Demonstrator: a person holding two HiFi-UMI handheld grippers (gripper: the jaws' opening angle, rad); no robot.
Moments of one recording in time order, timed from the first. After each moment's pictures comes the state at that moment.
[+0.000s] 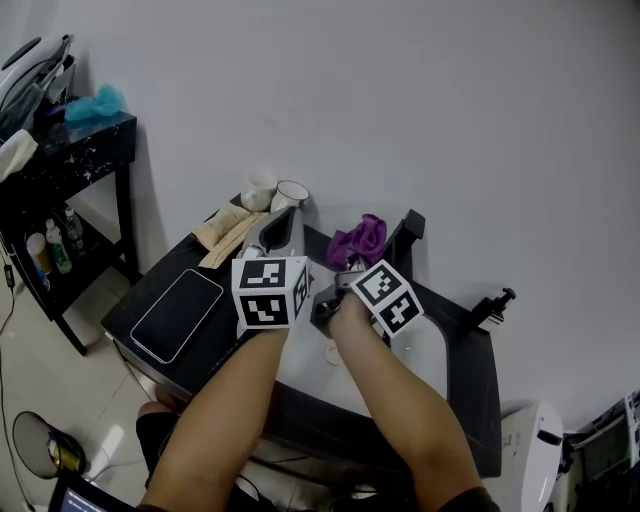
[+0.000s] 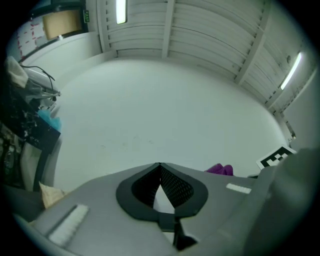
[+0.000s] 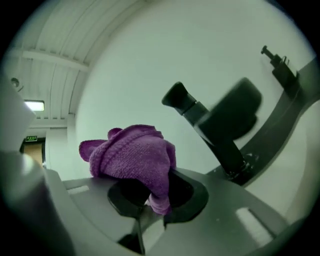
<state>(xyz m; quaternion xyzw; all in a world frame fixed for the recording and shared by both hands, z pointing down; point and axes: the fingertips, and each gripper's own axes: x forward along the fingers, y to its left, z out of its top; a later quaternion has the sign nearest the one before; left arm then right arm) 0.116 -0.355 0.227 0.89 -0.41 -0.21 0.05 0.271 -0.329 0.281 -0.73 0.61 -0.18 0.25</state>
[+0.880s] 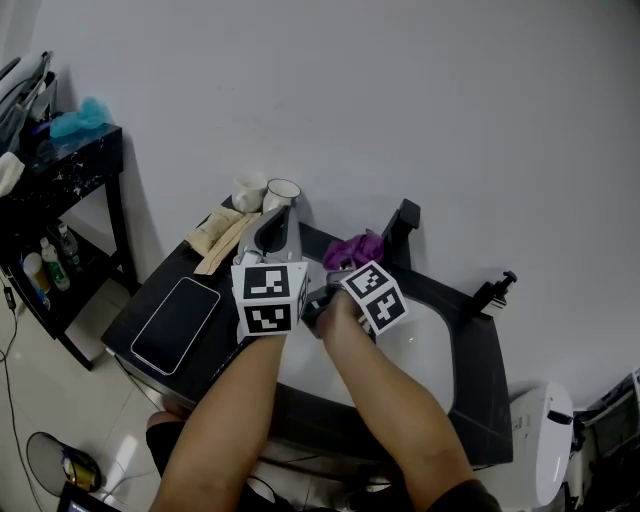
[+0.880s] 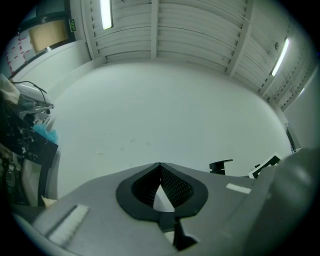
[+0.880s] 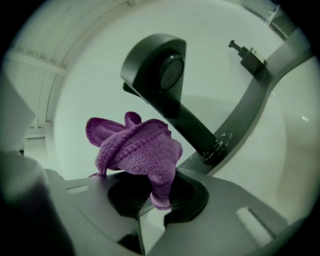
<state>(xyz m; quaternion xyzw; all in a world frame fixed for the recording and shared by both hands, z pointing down) 0.120 -0.352 0.226 0.89 -0.42 -0.18 -0.01 0.294 -0.329 0.332 -0.77 0.52 -0.23 0.29</state>
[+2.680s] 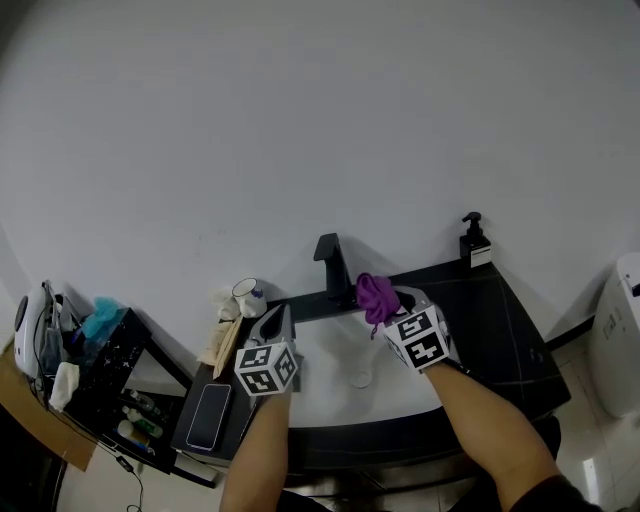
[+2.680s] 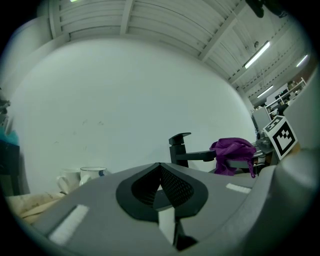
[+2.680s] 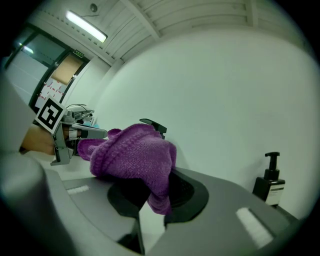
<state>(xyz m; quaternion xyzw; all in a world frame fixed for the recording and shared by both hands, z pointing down) 0.217 -0.302 0.266 0.96 -0.28 -0.05 -0.06 0.374 -0.190 0.298 -0.76 0.64 0.06 -0.09</state>
